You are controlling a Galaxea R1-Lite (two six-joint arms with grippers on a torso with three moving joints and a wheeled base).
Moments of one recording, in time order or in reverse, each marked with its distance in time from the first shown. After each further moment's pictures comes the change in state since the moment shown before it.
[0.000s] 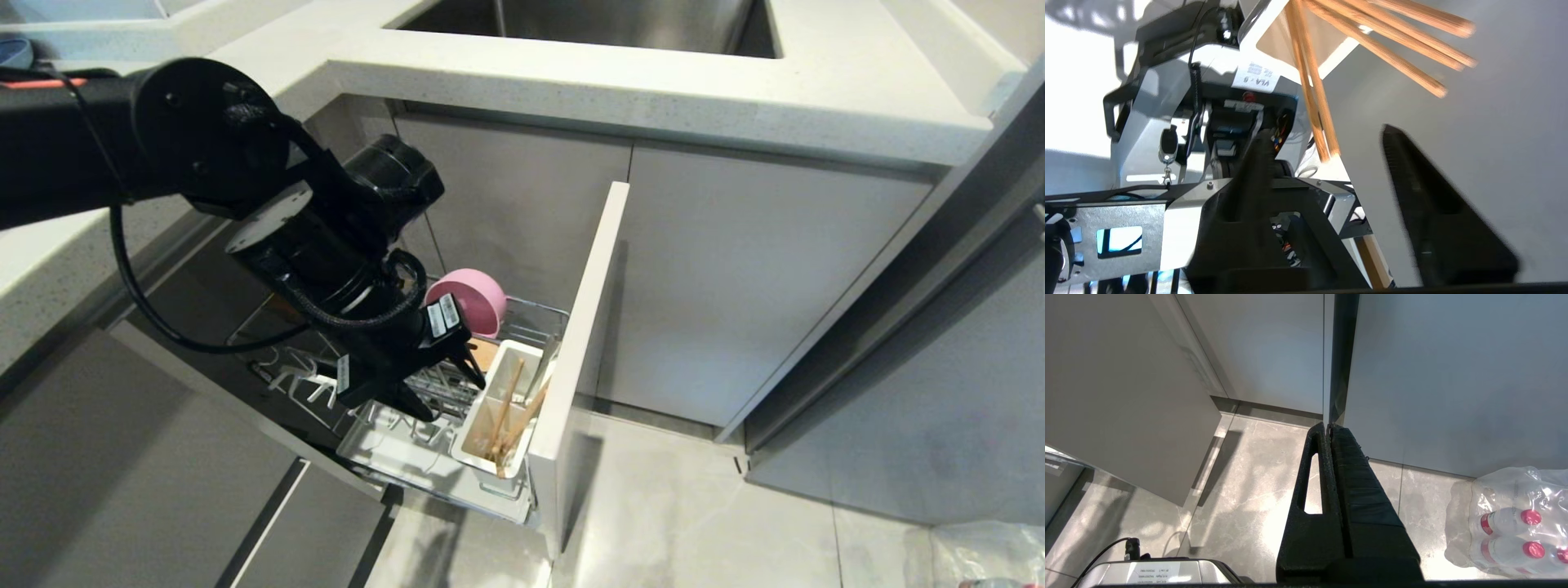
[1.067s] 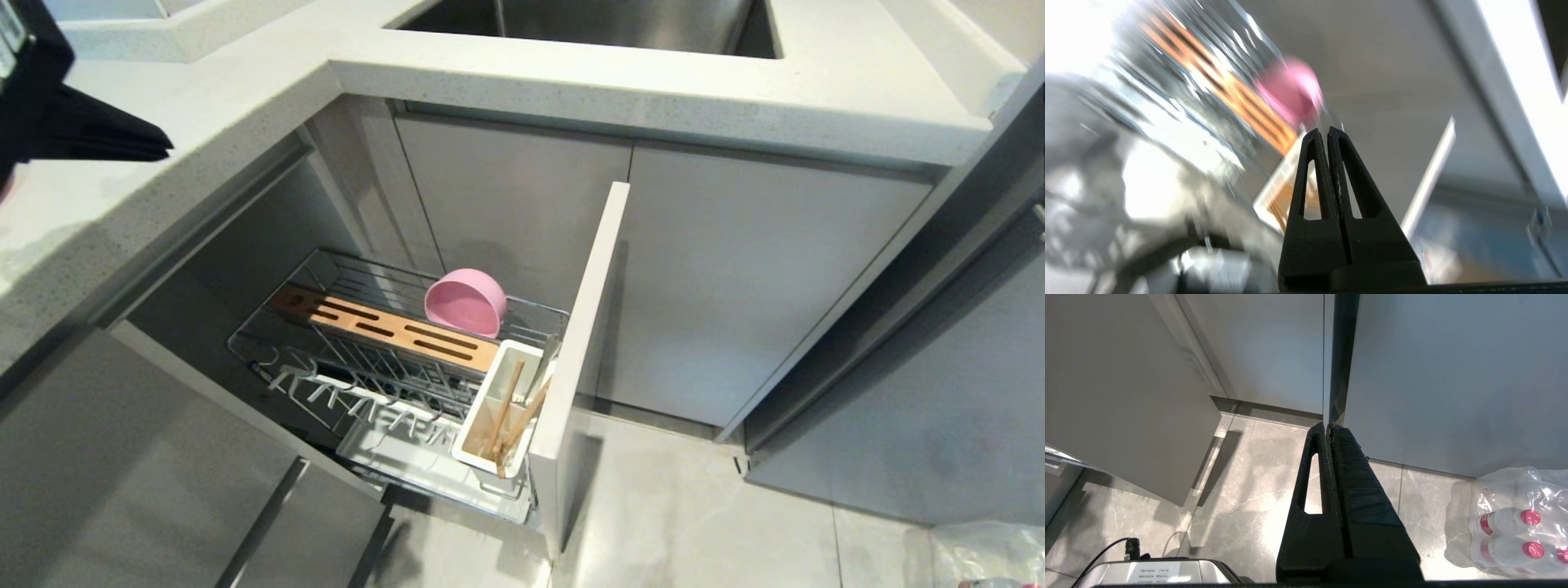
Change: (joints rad) left arm 0.263 -0.506 -0.013 -0.258 0.272 0.166; right arm 0.000 0.000 0.000 0.000 0.000 0.000
